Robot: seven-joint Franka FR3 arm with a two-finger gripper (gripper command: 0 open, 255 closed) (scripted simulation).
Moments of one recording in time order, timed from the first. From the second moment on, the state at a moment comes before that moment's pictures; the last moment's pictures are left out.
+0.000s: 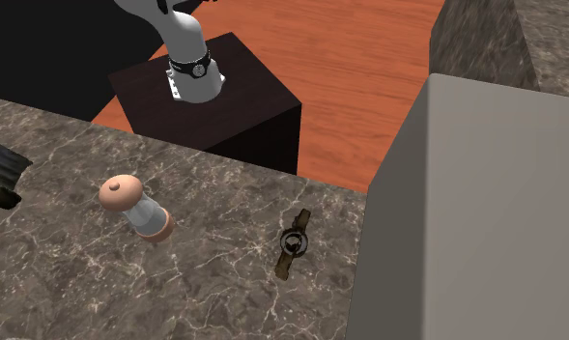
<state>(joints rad) 0.00 -0.77 -0.01 -2.43 -0.10 1.46 -0.09</state>
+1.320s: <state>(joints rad) -0.05 -0.17 0.06 -2.33 -0.05 2.02 0.27</state>
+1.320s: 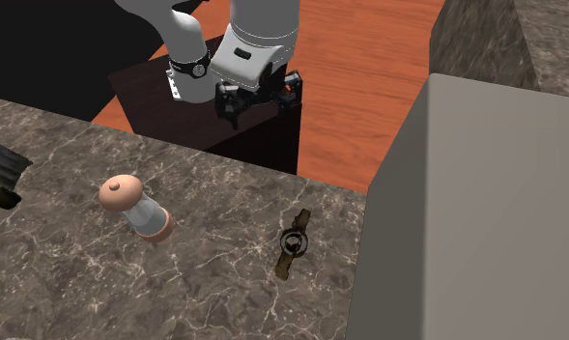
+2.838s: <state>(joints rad) -0.07 0.51 0.01 -1.85 -0.07 2.28 0.52</state>
